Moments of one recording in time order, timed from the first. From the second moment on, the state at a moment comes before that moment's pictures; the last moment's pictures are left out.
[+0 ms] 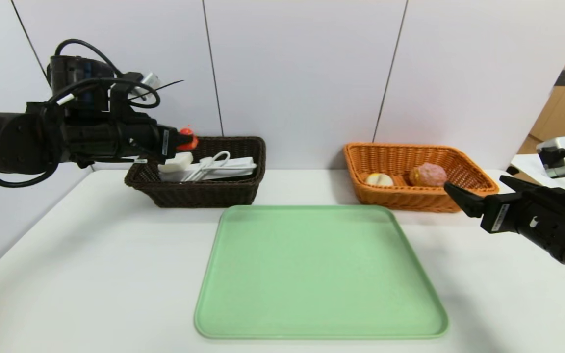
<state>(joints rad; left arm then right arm) -0.14 1.80 -1.35 -0.13 -0.28 0.12 0.15 1.45 -0.40 -0.96 -0.06 -0.04</state>
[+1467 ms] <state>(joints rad) -0.14 1.97 -1.48 -0.07 -0.14 0.11 0.15 1.43 -0.40 -0.96 -0.05 -0.04</state>
